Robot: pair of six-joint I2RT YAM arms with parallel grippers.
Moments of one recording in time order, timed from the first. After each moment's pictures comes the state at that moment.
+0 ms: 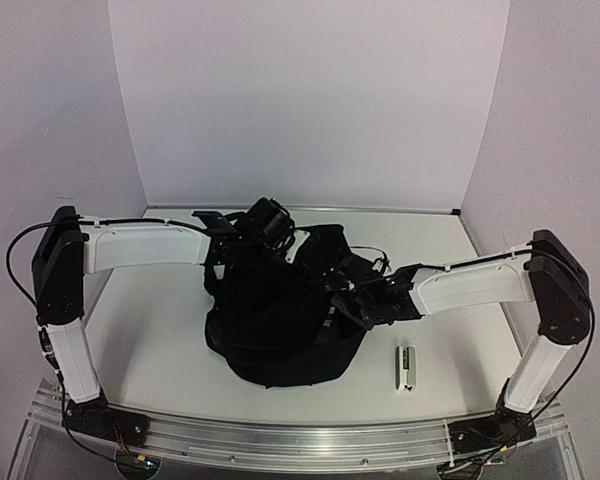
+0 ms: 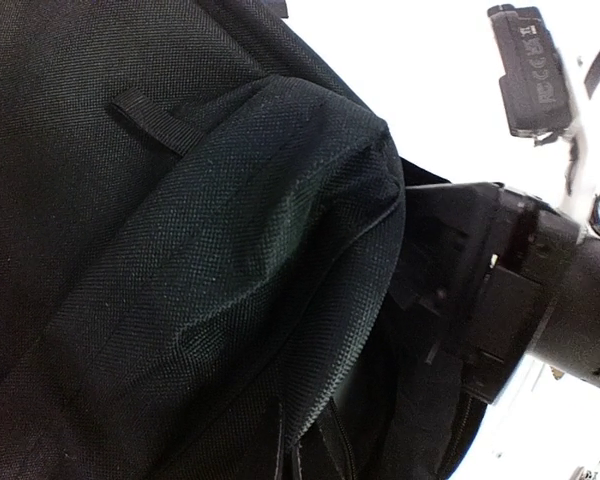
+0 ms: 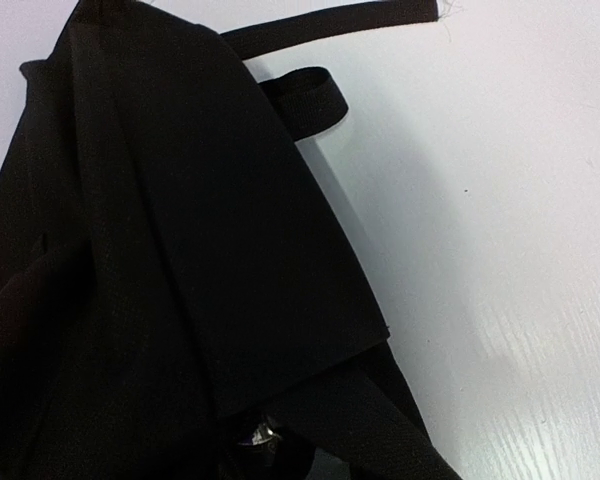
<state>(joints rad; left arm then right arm) -0.93 1.86 1.46 -0.47 0.24 -0.36 0.97 1.77 1.07 -0.27 0.53 1.39</state>
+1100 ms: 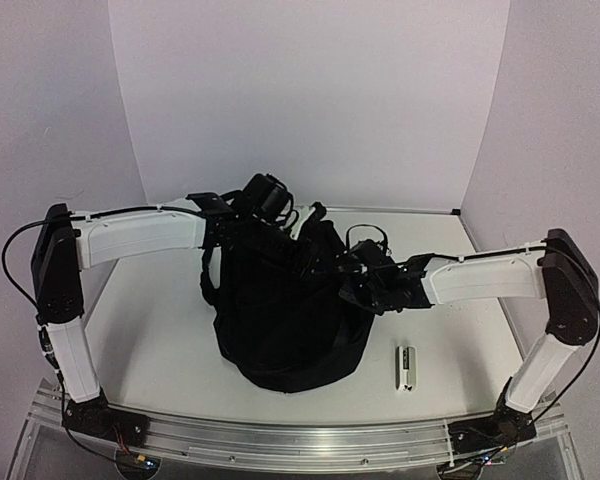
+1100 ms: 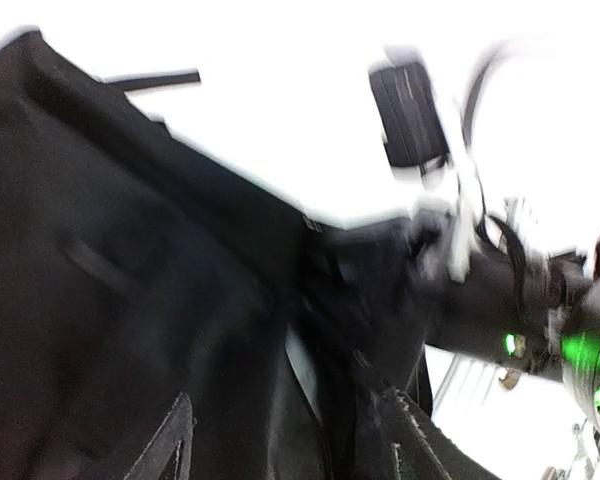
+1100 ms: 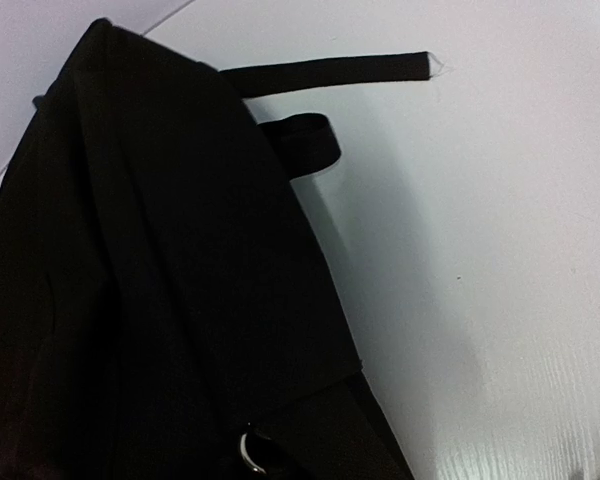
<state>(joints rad) -0.91 1.86 1.57 -0.47 0.34 -0.34 0.91 1.72 1.08 -0.26 0.48 1.12</state>
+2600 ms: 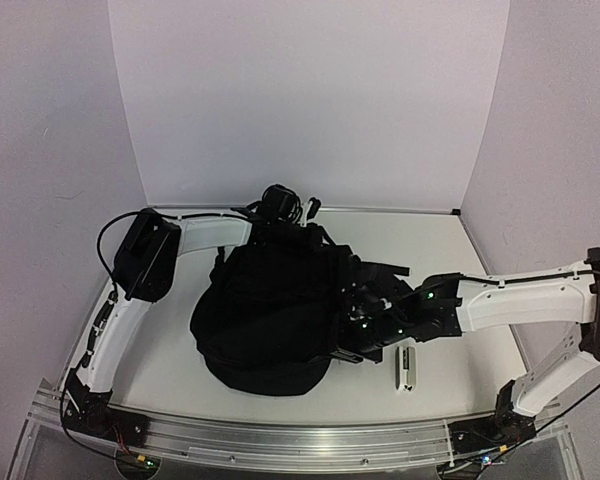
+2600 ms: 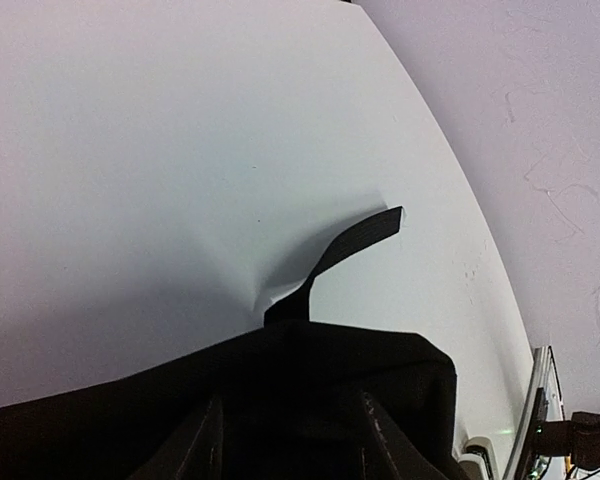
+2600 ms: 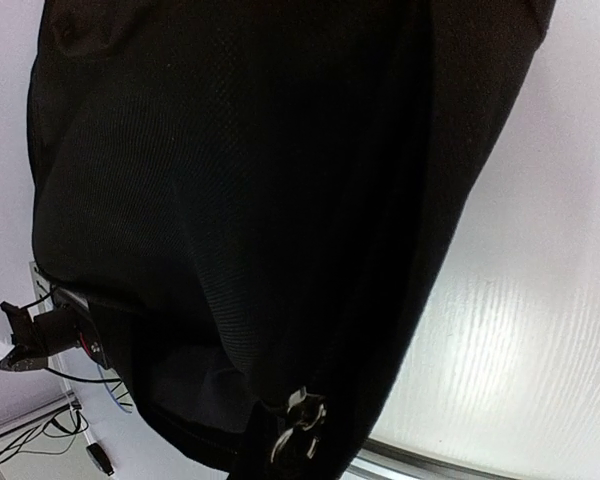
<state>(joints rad) -0.69 2.46 2.03 -0.17 0.47 -0.50 1.12 1.49 0.97 -0.39 -0.07 1.16</state>
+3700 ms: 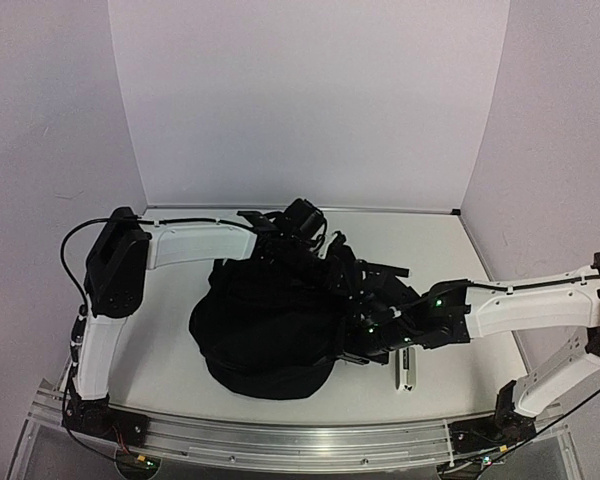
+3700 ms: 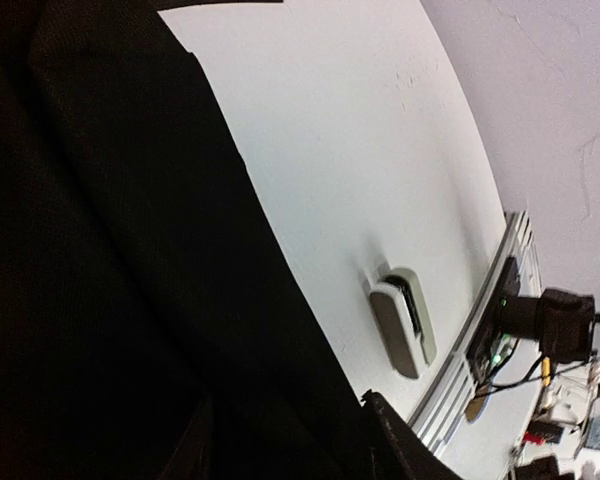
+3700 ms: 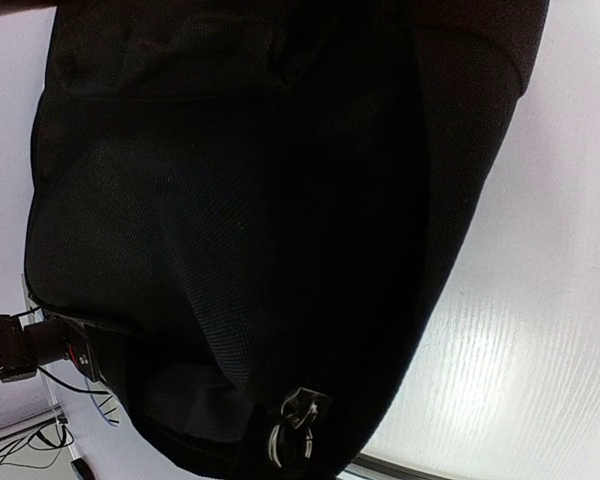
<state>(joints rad) -0.93 2.17 1.79 -0.47 0.45 -0.56 1.14 1.45 0.91 -0.37 0.03 1.15</state>
